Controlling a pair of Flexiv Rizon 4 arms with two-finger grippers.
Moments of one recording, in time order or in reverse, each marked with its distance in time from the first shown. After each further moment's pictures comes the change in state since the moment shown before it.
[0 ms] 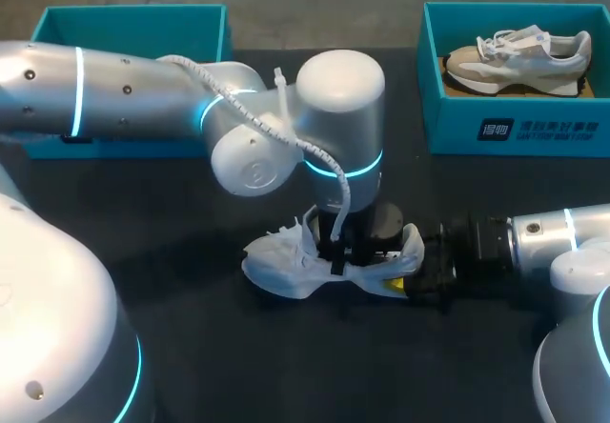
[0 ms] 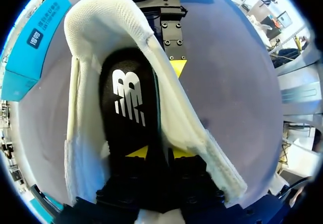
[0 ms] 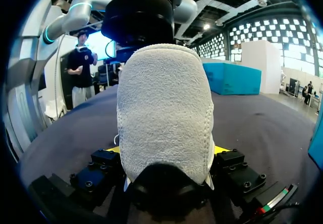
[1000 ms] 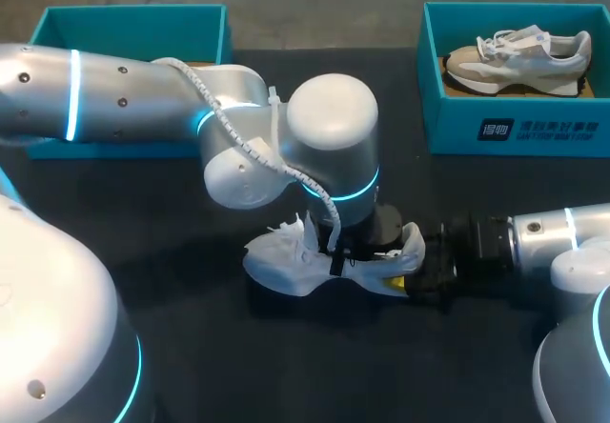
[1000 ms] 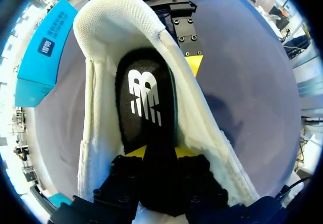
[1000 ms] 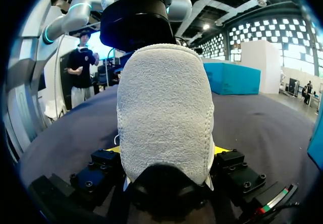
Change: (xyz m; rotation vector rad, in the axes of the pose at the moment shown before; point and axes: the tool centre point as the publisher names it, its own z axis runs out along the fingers) left arm -0.025 -0.001 0.001 0.006 -0.170 0.045; right arm -0.002 -0.001 -0.001 -0.001 -0.002 0.001
